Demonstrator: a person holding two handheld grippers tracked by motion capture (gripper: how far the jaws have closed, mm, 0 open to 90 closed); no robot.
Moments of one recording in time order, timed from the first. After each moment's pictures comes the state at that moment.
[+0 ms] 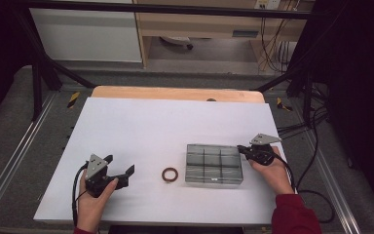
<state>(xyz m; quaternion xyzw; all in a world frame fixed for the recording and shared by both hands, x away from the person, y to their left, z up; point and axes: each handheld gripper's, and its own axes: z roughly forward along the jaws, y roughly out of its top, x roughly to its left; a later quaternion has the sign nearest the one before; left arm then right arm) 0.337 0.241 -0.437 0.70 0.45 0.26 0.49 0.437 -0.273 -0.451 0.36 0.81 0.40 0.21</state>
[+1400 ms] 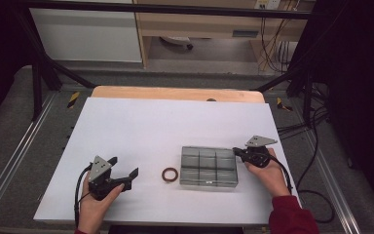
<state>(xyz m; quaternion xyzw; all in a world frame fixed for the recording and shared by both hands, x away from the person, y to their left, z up) 0.330 0.229 -0.435 0.71 0.43 0.24 0.50 0.430 -0.258 -0.450 0.35 0.82 0.41 0.20</state>
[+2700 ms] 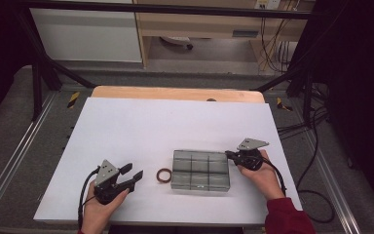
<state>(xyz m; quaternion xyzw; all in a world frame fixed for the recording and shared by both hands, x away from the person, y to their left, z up) 0.319 0.212 -0.436 0.74 0.40 0.21 0.50 0.421 -0.233 -0.449 0.33 0.83 0.41 0.19</state>
